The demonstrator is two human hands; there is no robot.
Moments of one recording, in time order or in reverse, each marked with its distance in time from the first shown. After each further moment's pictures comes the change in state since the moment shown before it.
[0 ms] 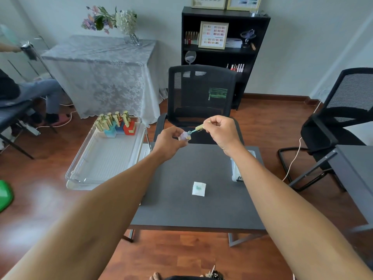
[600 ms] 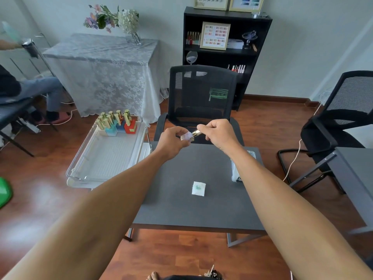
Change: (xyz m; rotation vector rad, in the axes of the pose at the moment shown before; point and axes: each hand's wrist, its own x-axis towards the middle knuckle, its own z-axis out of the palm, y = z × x) left_hand 0.001 0.002 0.004 0.034 -0.005 0.029; right_hand -0.005 -0.007 0.003 -0.334 -0.082 0.021
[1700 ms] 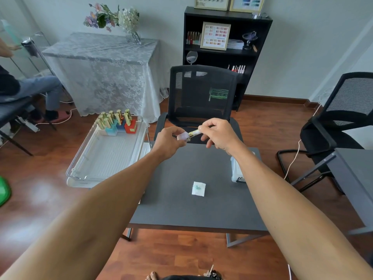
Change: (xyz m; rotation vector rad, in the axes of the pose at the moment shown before) left_hand 0.005 -0.012 -0.009 0.000 0.013 -0.014; right_hand 0.000 -0.002 -0.006 0.037 -0.153 0.040
